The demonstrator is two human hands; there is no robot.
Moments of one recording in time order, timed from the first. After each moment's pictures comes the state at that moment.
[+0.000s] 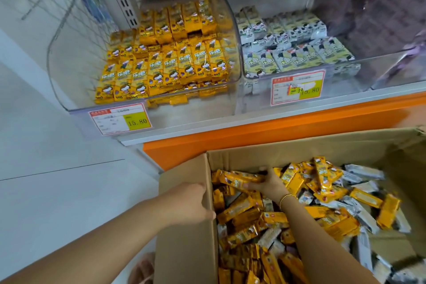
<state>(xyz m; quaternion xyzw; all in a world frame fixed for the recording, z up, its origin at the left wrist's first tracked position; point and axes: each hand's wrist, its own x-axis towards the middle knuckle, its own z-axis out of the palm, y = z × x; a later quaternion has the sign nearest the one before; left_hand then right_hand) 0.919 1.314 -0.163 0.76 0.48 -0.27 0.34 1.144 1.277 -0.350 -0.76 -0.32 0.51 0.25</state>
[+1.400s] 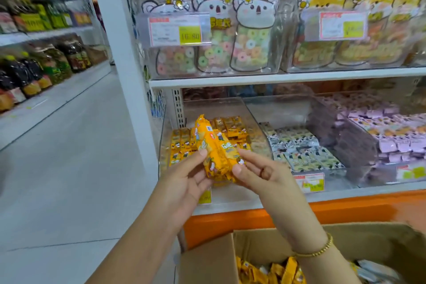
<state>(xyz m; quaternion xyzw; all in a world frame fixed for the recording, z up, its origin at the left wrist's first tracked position) 0.871 1.346 0.020 0.33 0.28 0.47 0.77 1.015 1.291 0.006 -0.50 -0.45 0.44 0.60</state>
